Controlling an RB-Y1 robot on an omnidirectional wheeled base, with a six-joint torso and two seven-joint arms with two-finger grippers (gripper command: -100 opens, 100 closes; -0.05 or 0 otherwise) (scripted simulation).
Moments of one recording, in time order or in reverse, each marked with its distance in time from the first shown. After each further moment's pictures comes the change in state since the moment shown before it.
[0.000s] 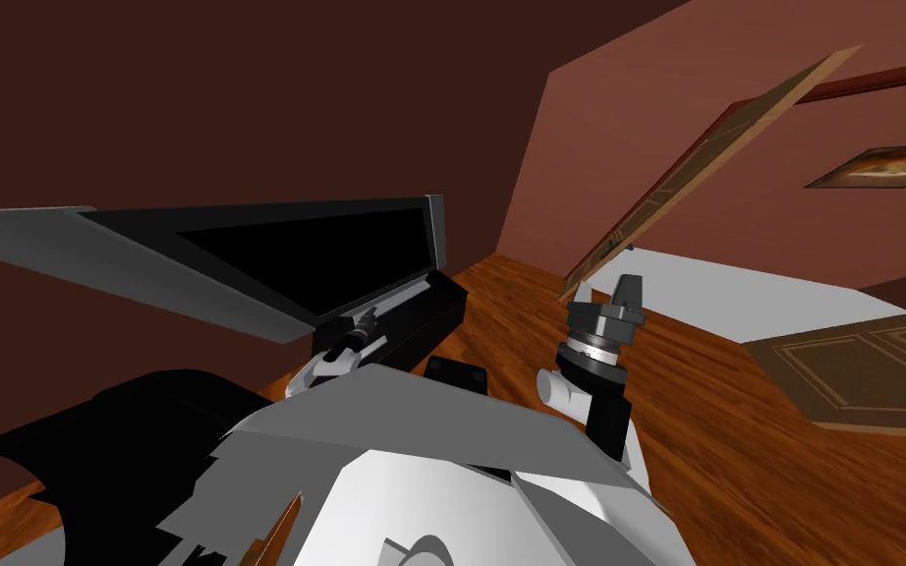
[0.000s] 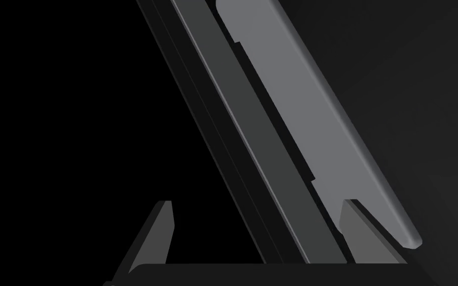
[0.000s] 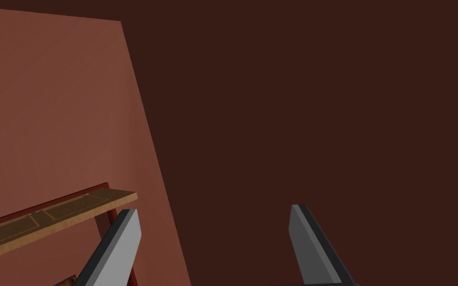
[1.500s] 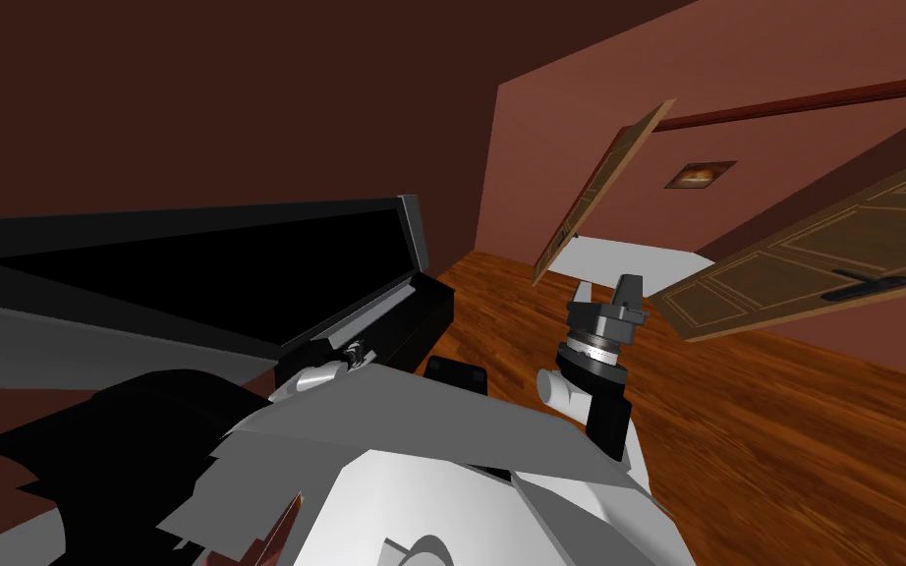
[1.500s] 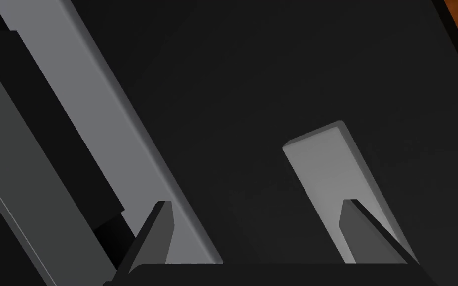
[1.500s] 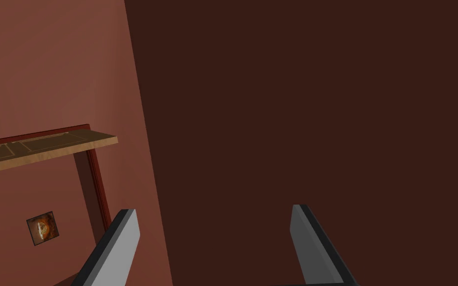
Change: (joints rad) left arm -0.017 0.157 -0.073 0.346 0.364 0.305 0.145; right arm 0.000 0.000 0.000 0.000 0.000 0.000 0.000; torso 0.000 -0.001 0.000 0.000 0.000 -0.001
